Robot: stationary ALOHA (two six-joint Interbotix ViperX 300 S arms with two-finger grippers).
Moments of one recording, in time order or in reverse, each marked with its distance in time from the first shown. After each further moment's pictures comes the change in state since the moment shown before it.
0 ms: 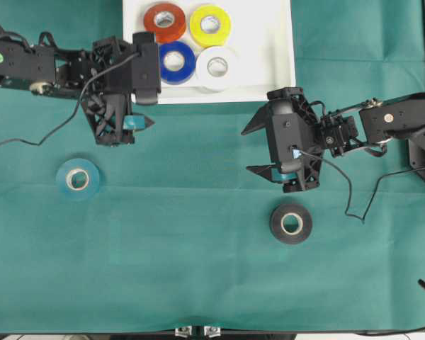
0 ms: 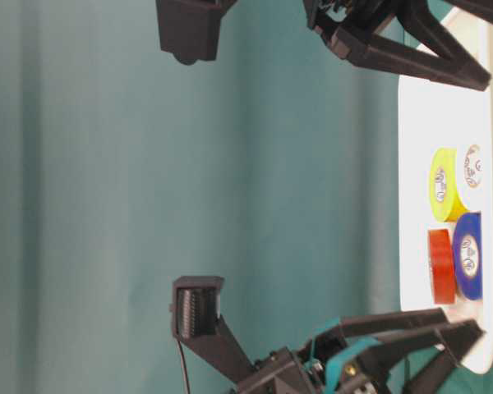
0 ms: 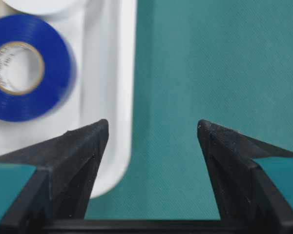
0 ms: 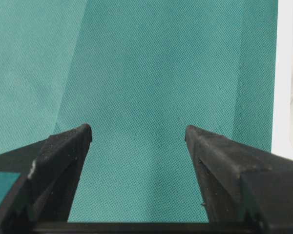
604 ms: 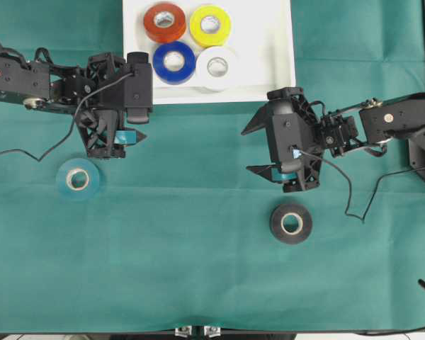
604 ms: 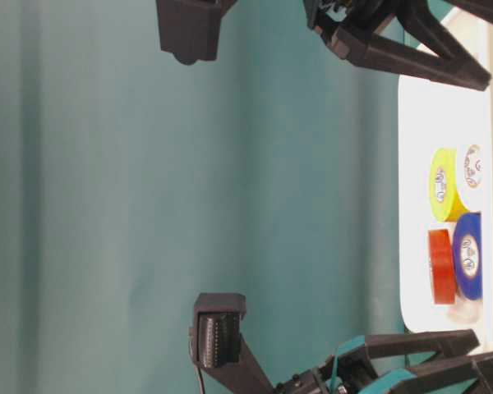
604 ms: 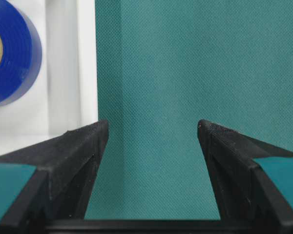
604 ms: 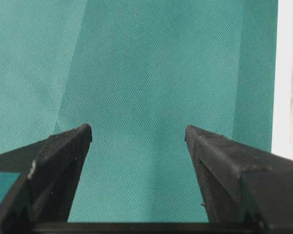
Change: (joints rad) left arm -0.037 -0.002 0.052 0.000 -0.048 -0.002; right arm 0.000 0.000 0.002 0.000 0.000 -0.002
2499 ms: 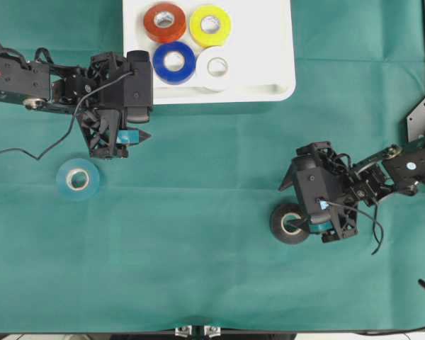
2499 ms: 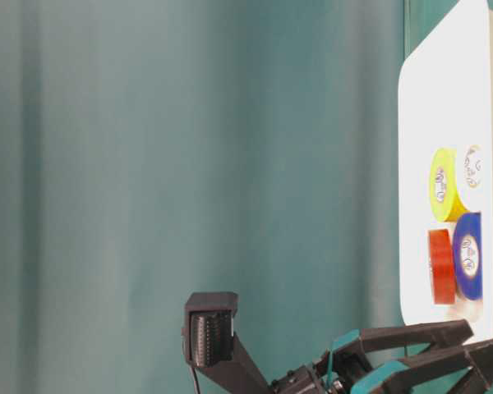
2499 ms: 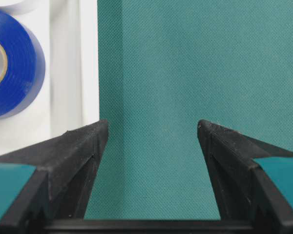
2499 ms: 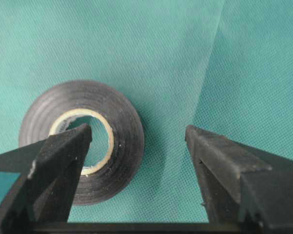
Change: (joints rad) left arm 0.000 0.000 -0.002 -0.002 -0.031 -0.002; right arm 0.268 0.015 0.126 0.020 0.000 0.239
